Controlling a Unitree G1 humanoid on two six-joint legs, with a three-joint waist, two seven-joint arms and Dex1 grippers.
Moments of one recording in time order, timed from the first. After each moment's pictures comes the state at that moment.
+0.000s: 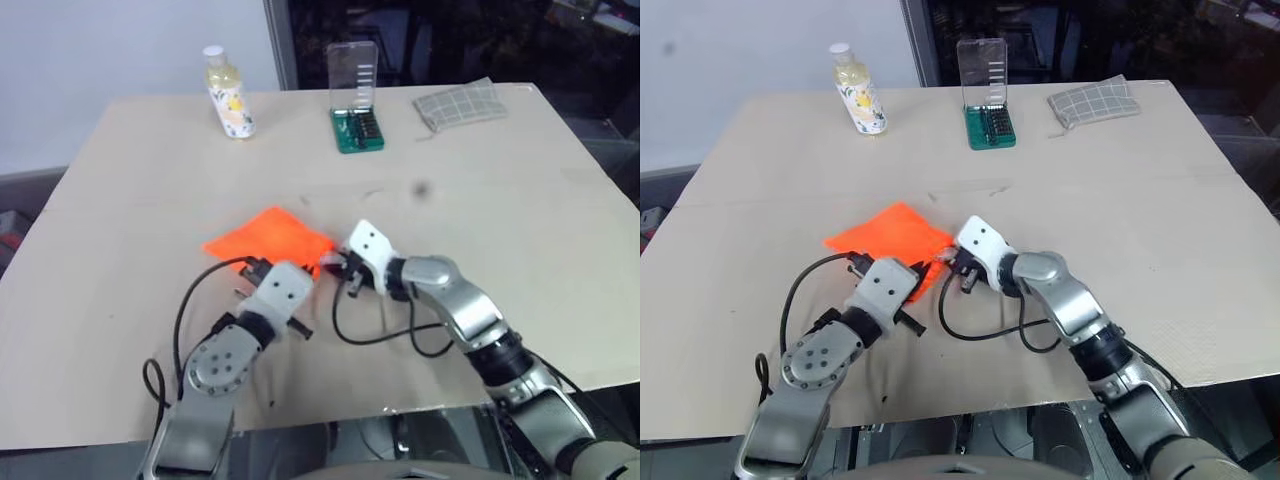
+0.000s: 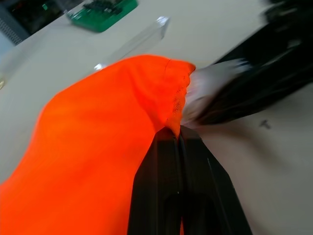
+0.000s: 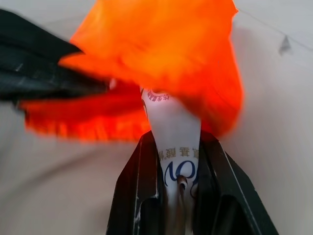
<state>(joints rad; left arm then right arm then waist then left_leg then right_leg) 0.11 0.37 -0.16 -0.73 0.21 0.55 -0.42 -0.56 -0.13 0.42 0.04 0.10 0.57 0.64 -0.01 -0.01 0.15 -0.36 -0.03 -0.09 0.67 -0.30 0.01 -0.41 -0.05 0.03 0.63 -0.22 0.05</state>
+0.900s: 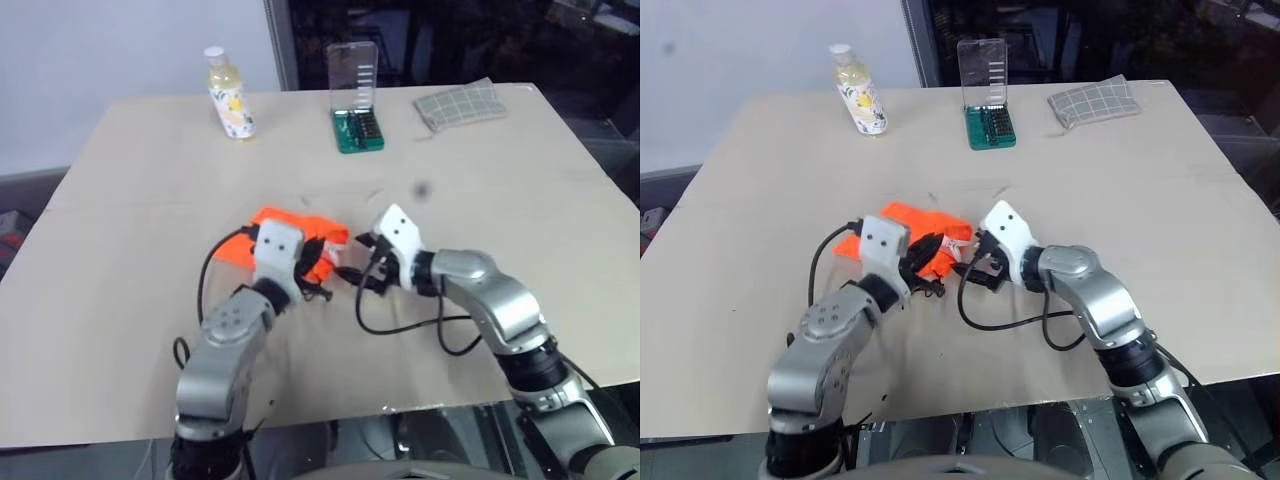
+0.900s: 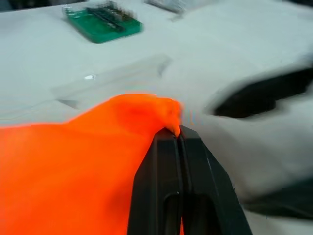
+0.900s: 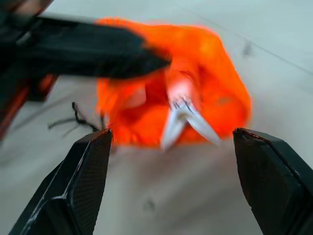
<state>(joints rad) -0.16 0.13 0.02 -0.58 -0.12 0.82 -0.37 -0.47 -0.28 0.27 -0.31 0.26 0.86 0.67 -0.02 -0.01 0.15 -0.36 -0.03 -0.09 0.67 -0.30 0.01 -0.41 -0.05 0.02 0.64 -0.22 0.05</state>
